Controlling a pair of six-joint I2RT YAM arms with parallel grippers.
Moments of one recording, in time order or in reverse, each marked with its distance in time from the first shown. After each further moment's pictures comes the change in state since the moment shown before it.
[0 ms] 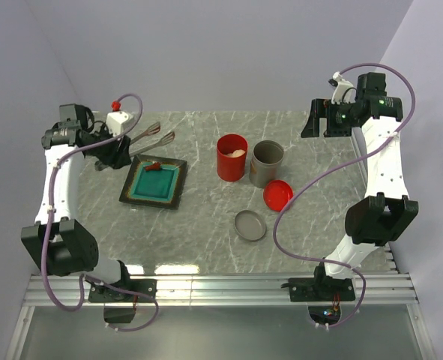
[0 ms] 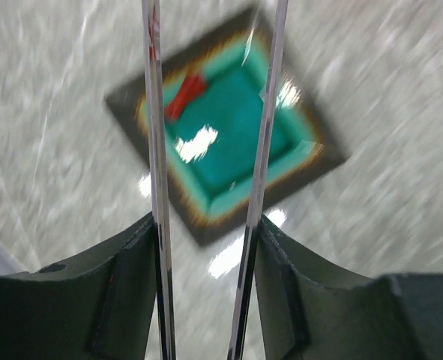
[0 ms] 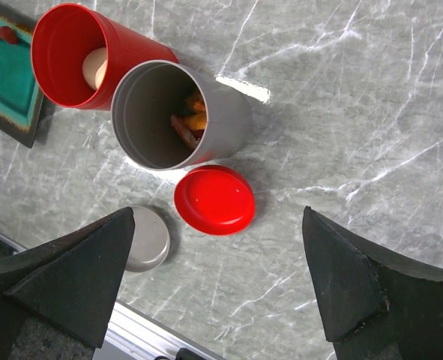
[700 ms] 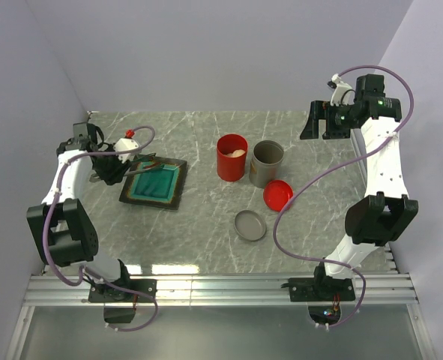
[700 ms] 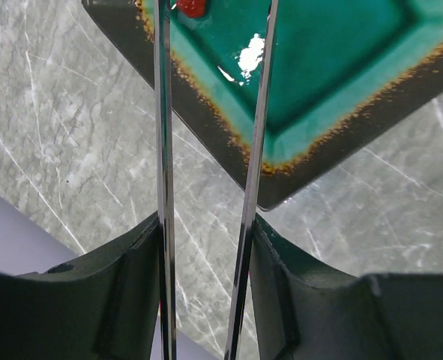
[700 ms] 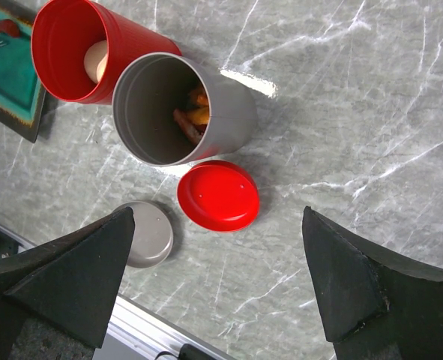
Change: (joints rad) left arm 0.049 0.078 -0.245 0.128 -0.230 0.366; right arm 0.000 0.000 -0.021 -0.002 -0.013 0.000
